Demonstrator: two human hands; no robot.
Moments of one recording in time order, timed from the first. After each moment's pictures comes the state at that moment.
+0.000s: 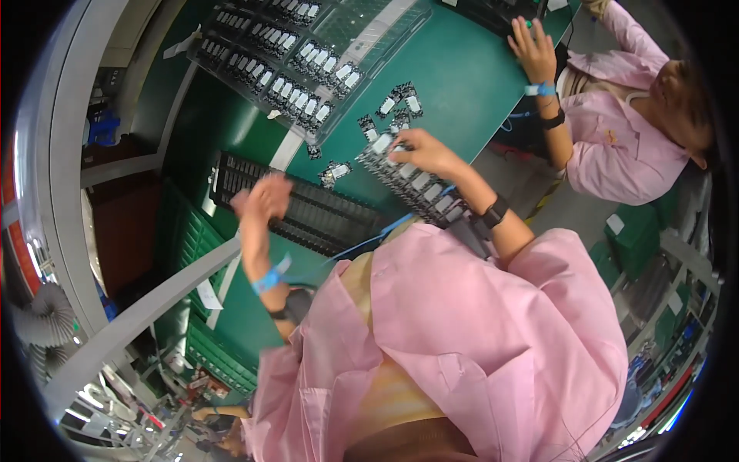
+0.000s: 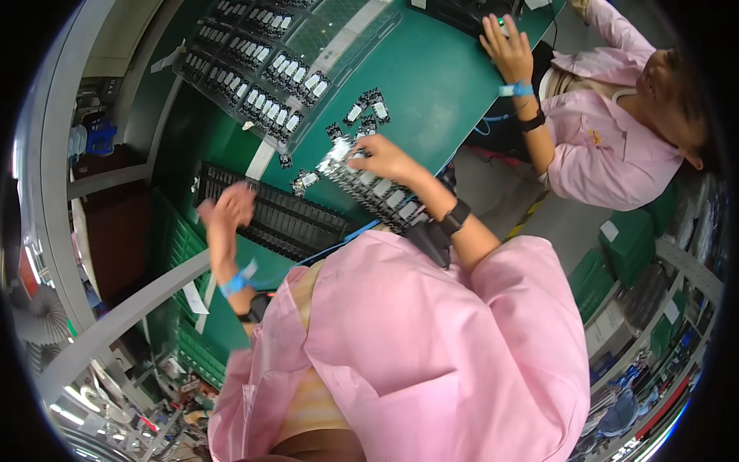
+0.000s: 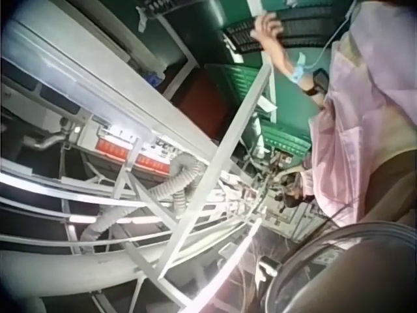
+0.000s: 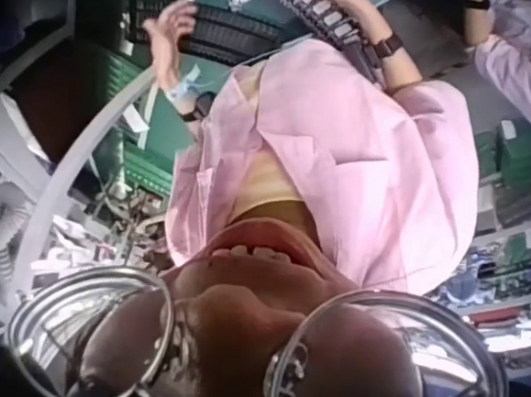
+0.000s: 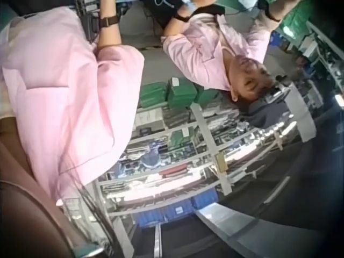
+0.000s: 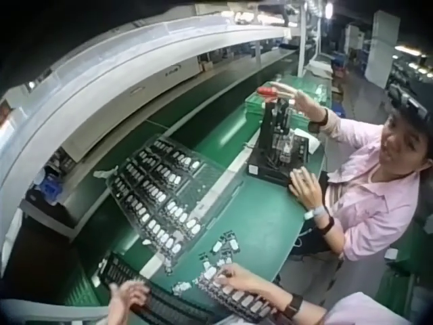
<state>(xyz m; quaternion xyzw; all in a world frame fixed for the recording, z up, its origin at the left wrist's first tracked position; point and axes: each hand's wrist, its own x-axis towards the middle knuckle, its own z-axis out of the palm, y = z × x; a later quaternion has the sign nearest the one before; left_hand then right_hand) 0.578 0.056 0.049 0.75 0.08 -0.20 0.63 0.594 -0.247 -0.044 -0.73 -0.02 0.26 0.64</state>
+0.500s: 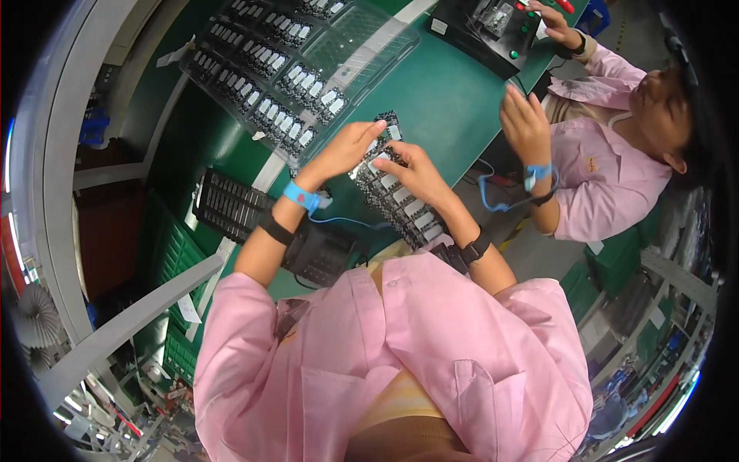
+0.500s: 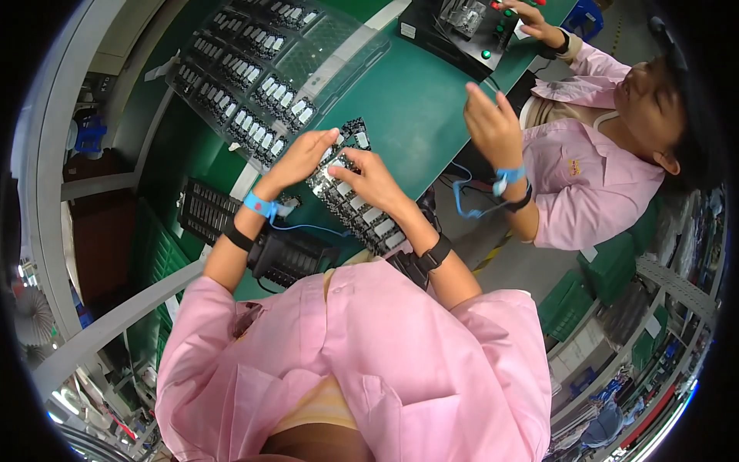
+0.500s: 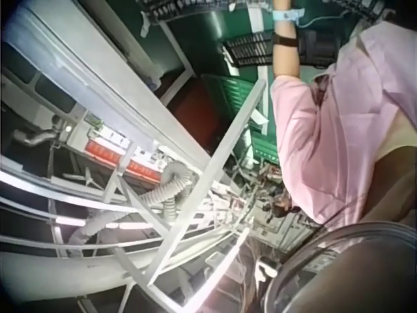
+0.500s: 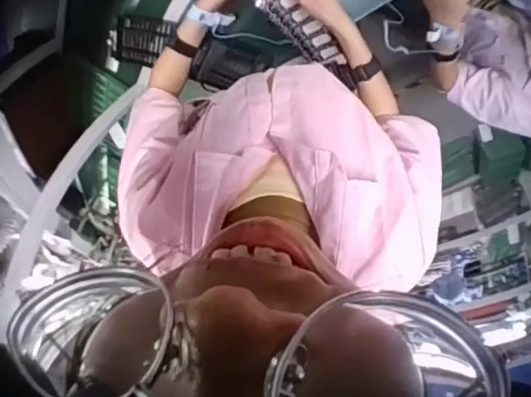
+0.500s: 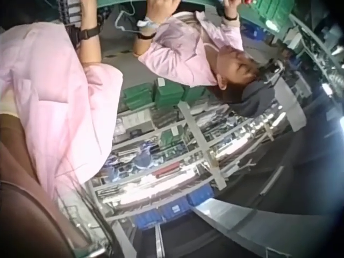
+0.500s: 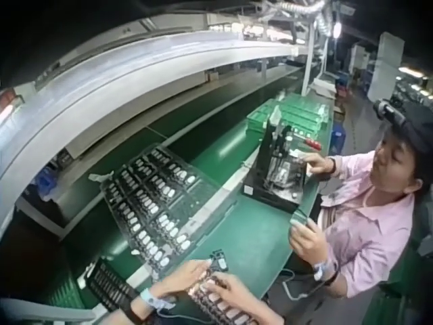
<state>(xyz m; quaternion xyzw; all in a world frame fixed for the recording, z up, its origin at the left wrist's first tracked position) 0.681 -0.118 0.003 0.76 -0.29 -0.21 0.54 0.601 -0.259 -0.006 -0.73 -0.01 0.14 0.67</state>
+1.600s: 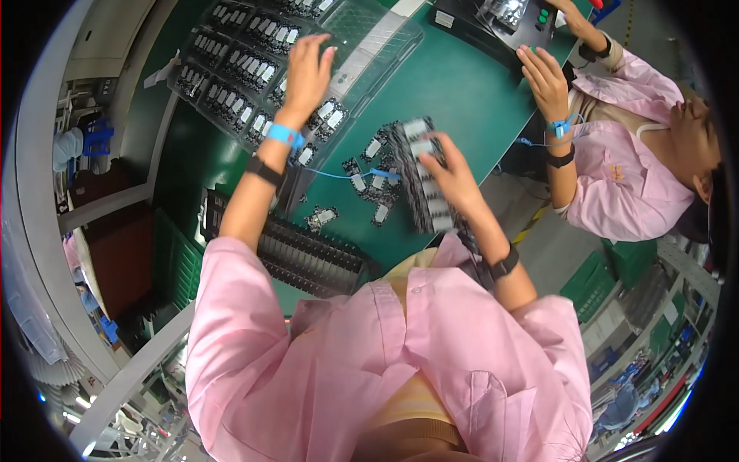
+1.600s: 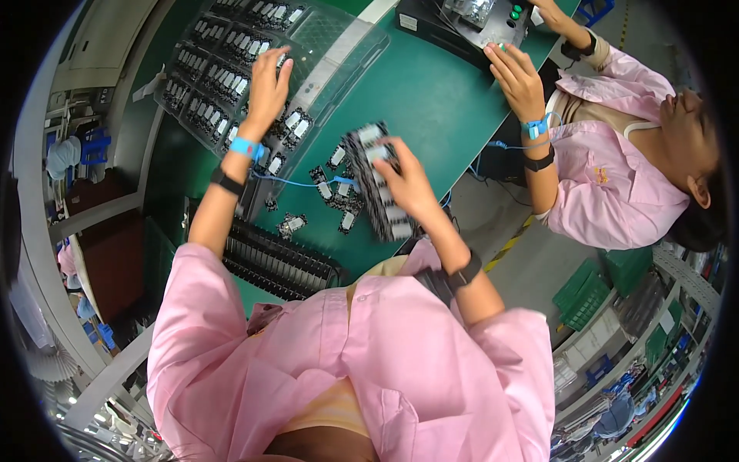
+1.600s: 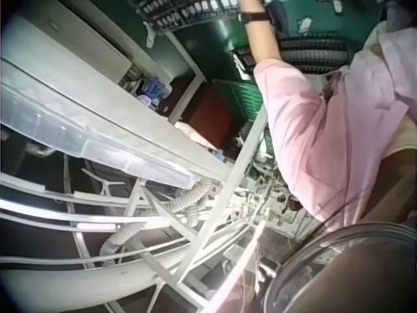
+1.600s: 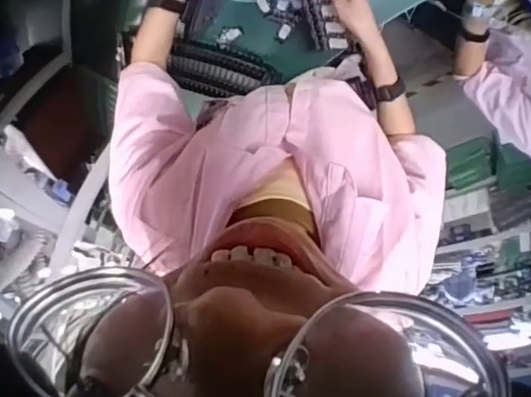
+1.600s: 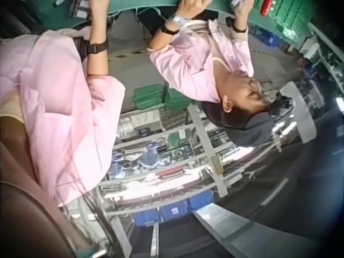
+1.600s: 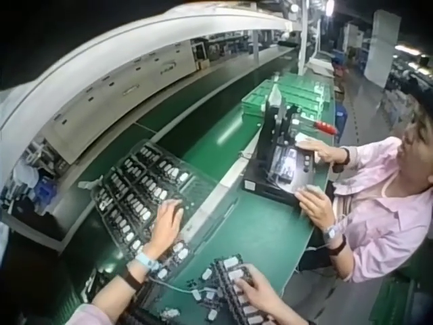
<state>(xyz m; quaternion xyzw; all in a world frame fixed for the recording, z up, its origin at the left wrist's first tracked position) 0.835 -0.109 -0.056 0.89 -0.32 0.19 0.26 0.617 -0.294 -0.029 -0.70 0.16 0.11 0.68</state>
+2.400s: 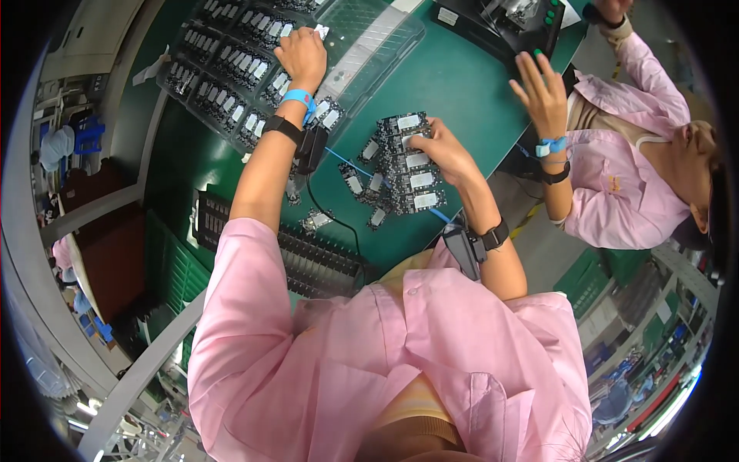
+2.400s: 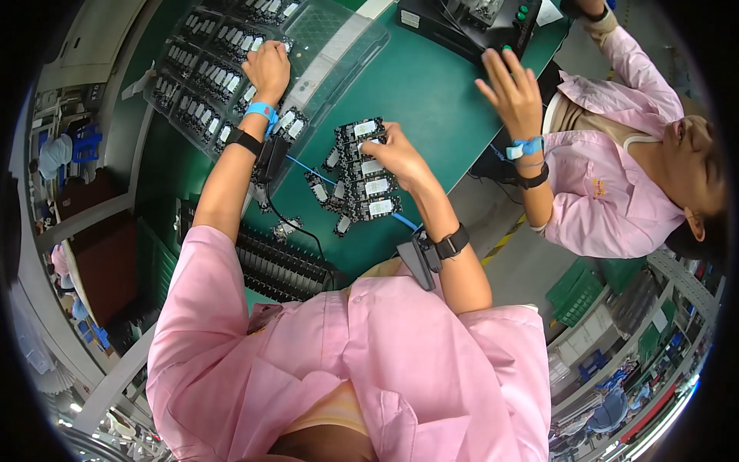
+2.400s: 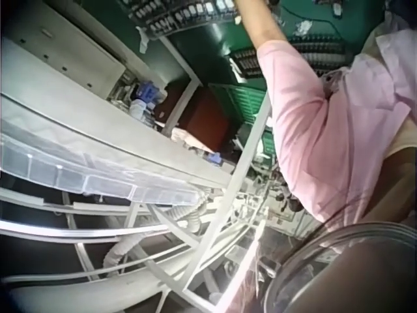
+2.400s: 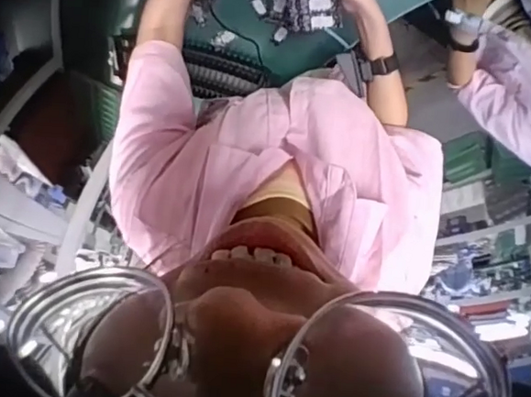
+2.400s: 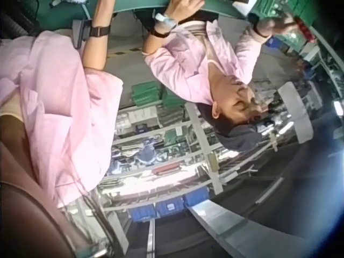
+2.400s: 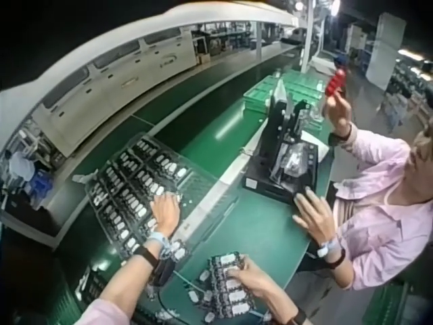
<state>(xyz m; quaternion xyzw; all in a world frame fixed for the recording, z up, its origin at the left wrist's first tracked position) 0.889 -0.116 -0.121 0.97 -0.11 0.16 0.10 0.670 -0.290 -0.055 -0.59 0.26 0.18 0.74</state>
